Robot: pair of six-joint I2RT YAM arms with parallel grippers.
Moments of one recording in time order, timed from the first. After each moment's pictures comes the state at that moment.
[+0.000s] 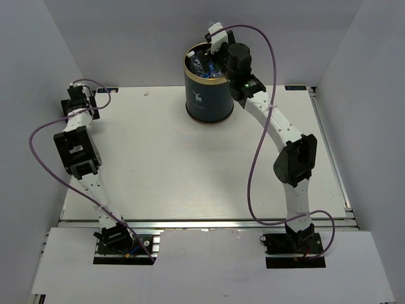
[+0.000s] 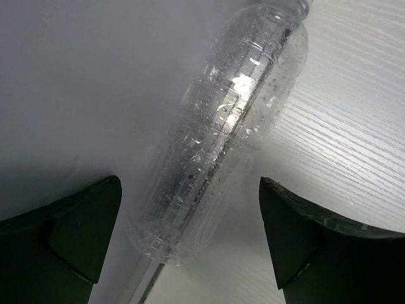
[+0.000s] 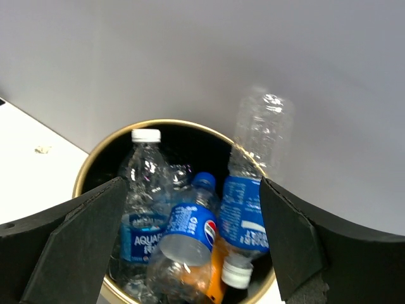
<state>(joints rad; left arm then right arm) 0.37 2.25 1.80 -0.21 -0.32 0.16 0.55 2.11 2.19 0.00 0.04 -0.37</state>
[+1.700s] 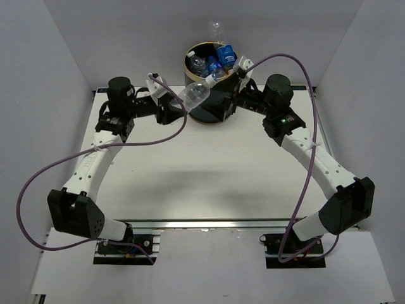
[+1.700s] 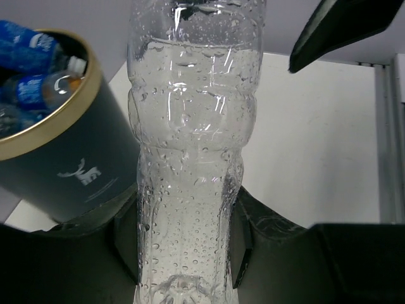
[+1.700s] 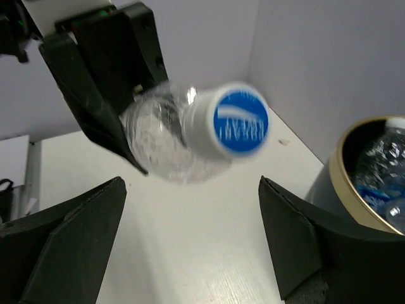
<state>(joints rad) -0.19 1.41 1.35 -0.11 1.00 0.28 0.52 1.45 1.40 0.16 -0.69 0.02</state>
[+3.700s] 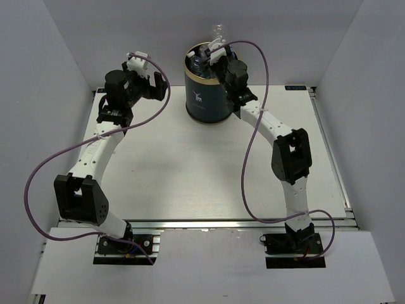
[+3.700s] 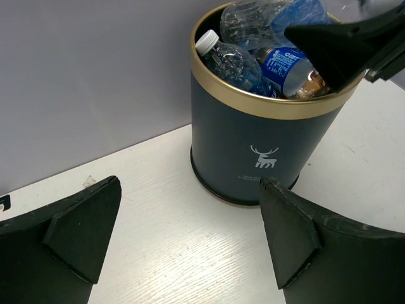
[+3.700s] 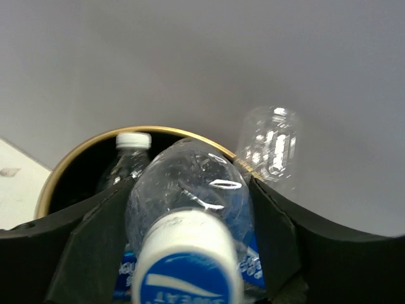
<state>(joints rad) -0.16 1.52 1.40 0.07 0.30 0.04 0.53 2.16 1.96 0.44 0.02 -0.42</state>
